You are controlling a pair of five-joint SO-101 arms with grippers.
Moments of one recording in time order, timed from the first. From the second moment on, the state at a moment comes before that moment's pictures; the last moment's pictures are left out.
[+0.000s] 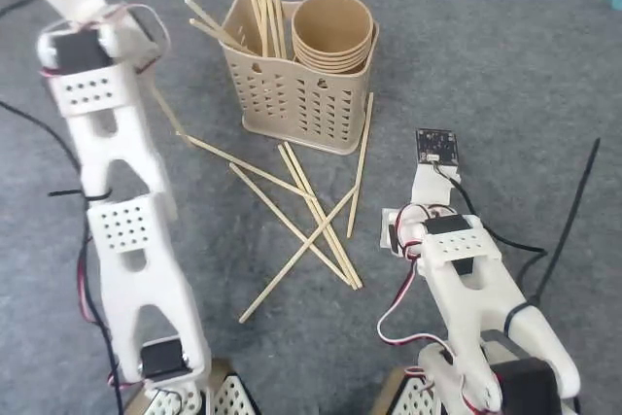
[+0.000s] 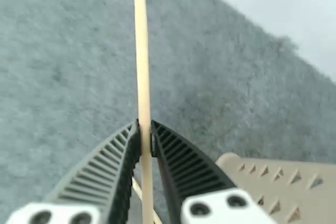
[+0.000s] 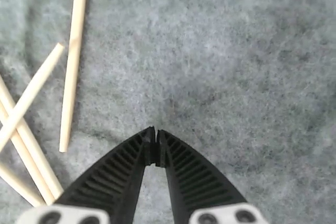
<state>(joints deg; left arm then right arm) -19.9 58.2 -93.9 98.7 28.6 -14.0 -22.9 63.4 36.3 -14.1</state>
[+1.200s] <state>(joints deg) -23.8 -15.5 41.8 45.5 15.8 -19.4 -5.4 53.5 7.1 -29.7</state>
